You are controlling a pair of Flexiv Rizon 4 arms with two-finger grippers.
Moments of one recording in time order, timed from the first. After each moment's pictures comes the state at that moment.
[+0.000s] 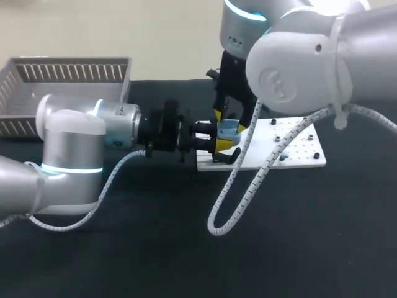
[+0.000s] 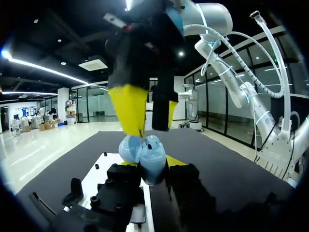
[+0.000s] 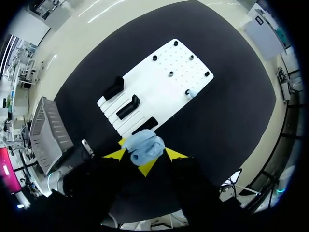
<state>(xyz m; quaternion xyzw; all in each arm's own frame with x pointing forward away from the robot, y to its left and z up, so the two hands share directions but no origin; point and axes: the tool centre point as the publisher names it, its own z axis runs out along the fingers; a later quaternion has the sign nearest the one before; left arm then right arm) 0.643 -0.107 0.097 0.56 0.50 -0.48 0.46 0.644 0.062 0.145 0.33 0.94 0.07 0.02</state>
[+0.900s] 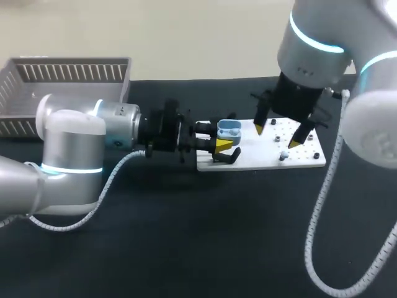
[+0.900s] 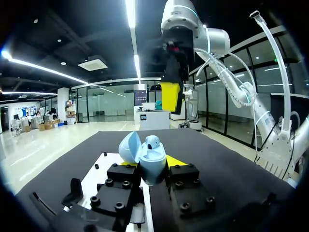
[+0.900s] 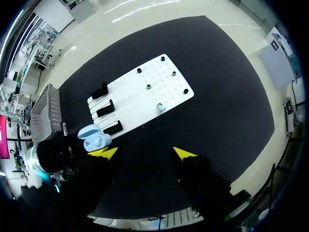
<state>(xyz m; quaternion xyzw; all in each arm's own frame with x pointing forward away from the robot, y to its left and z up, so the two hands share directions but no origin) 0.643 -0.107 0.097 0.56 0.50 -0.48 0.46 0.597 -0.024 0.146 0.23 0.97 0.07 0.09</state>
